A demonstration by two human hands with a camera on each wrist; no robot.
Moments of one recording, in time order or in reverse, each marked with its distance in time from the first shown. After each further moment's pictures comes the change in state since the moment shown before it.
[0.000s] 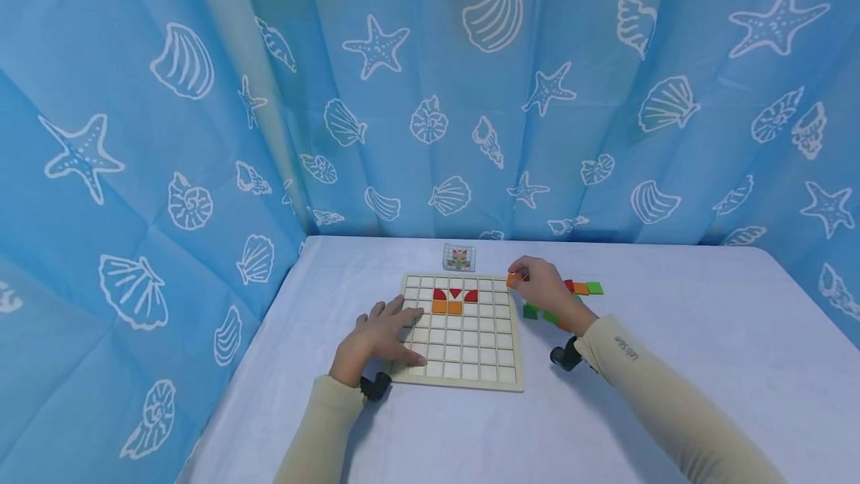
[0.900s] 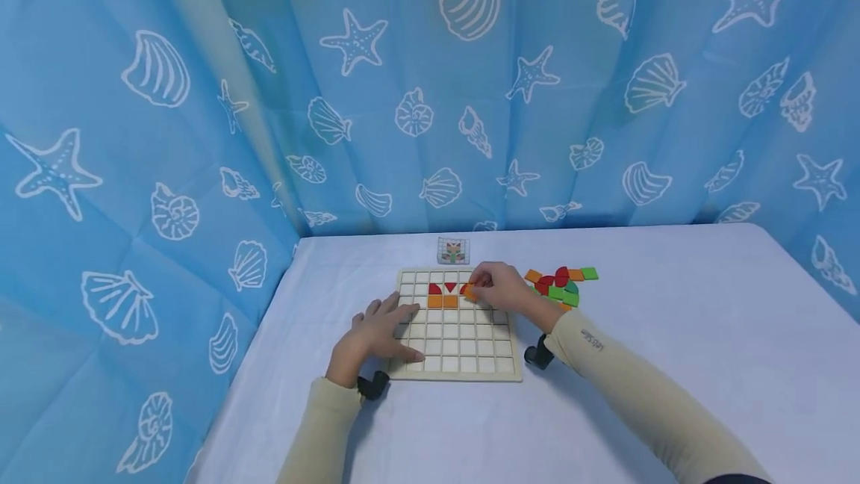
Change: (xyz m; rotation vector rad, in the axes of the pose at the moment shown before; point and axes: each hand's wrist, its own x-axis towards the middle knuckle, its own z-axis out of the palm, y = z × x) left_hand 0.002 0.000 0.003 0.000 -0.016 0.001; right_hand -0.004 -0.023 0.038 0.105 -0.134 -0.111
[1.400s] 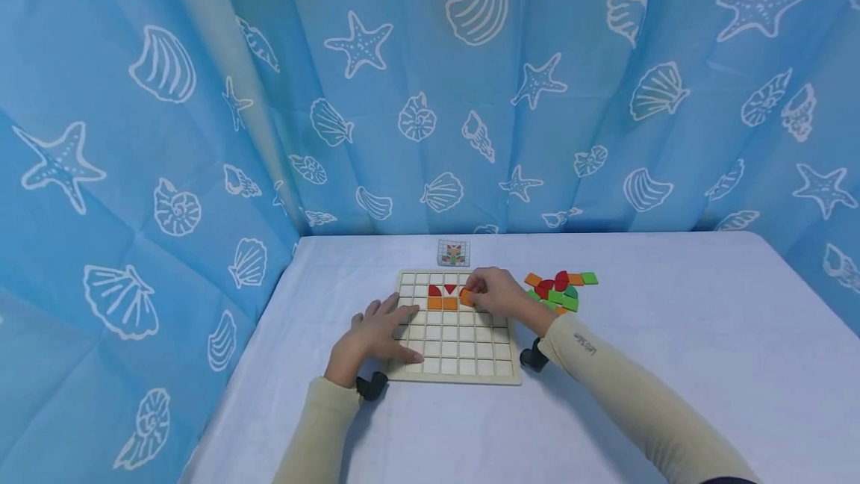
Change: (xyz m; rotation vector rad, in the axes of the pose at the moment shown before) left_hand -0.001 -0.001 -0.001 -0.003 0.006 0.014; right_hand 0.002 -0.005 0.007 -0.059 -0.046 -0.073
